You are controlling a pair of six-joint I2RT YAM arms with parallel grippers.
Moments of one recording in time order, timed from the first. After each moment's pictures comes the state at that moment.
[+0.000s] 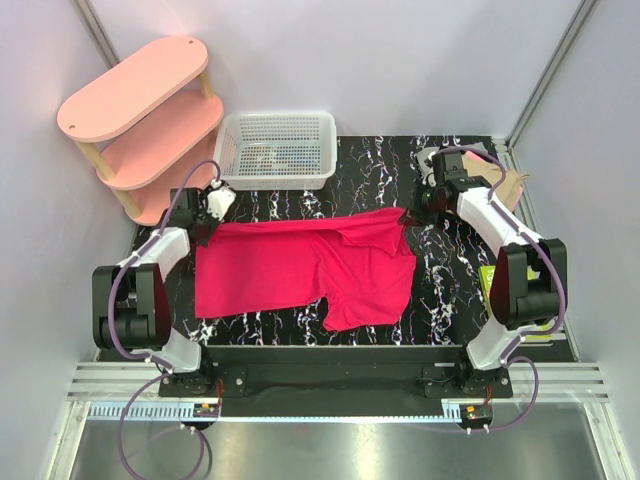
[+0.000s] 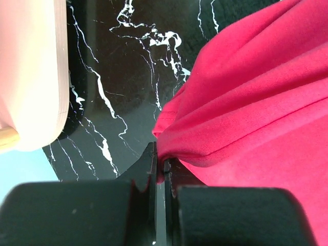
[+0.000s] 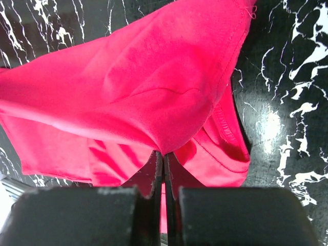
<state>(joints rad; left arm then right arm) 0.06 1.52 0.88 -0.21 0.03 0.66 0.16 1.69 1.30 -0.60 -0.30 0.46</state>
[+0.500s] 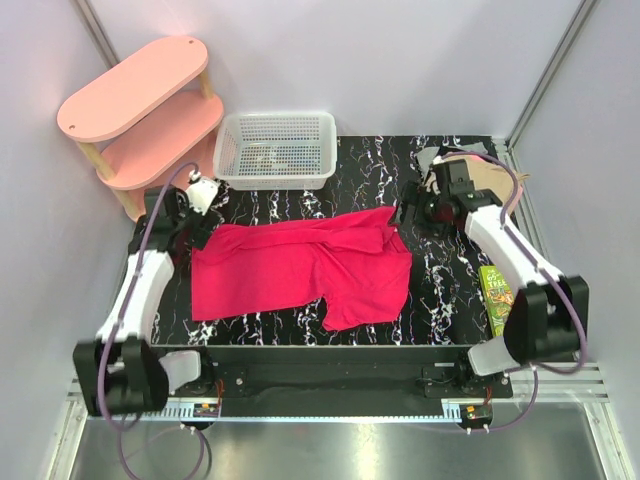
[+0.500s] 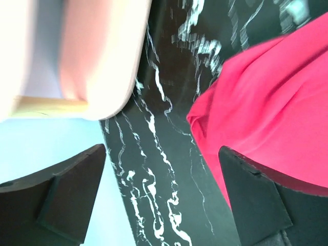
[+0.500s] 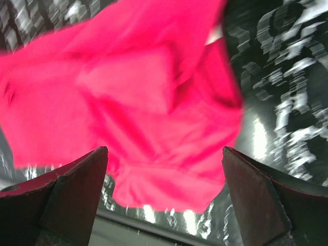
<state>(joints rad) 0.09 1.20 0.87 -0.34 0.01 0.64 0.20 1.50 1.20 -0.64 -0.21 0.48</state>
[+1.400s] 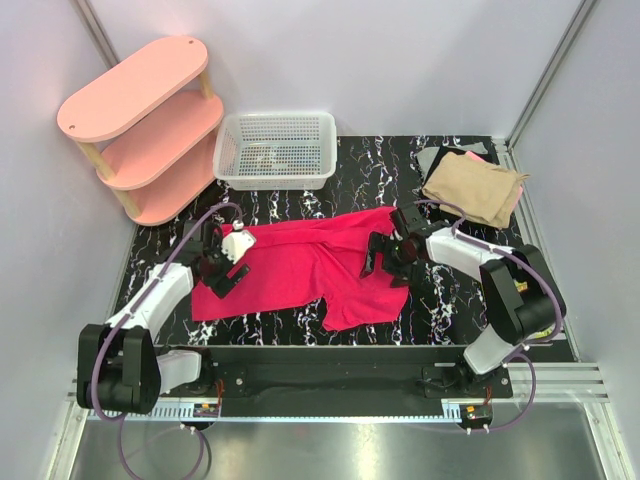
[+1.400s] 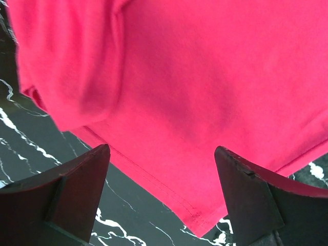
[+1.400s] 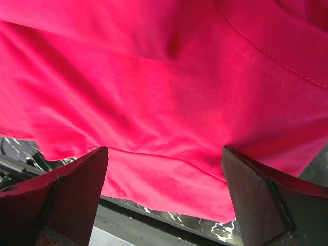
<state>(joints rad) -0.09 1.19 0.66 -0.54 0.09 0.69 0.43 1.62 0.93 -0.47 -0.26 0.62</state>
